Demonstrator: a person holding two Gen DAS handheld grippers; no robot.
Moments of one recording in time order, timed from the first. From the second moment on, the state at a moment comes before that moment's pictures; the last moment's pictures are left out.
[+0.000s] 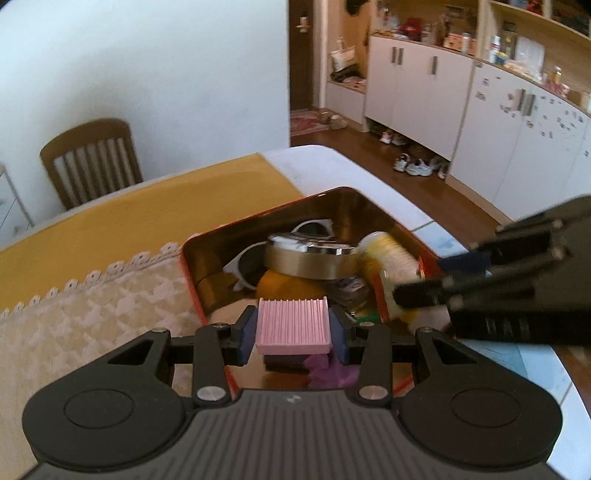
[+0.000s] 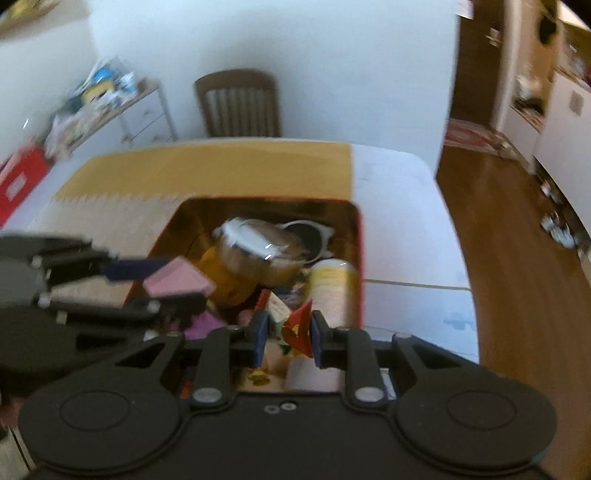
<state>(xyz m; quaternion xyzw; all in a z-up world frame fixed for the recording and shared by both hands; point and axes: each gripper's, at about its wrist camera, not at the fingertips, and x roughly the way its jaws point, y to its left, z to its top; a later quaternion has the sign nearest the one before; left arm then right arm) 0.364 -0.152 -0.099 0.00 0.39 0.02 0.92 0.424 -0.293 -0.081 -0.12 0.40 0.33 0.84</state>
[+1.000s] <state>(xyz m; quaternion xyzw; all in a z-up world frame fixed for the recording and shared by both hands) 0.353 -0.147 -0.086 -0.04 0.40 0.05 0.91 0.410 -0.297 -0.076 -0.09 0.42 0.35 0.83</state>
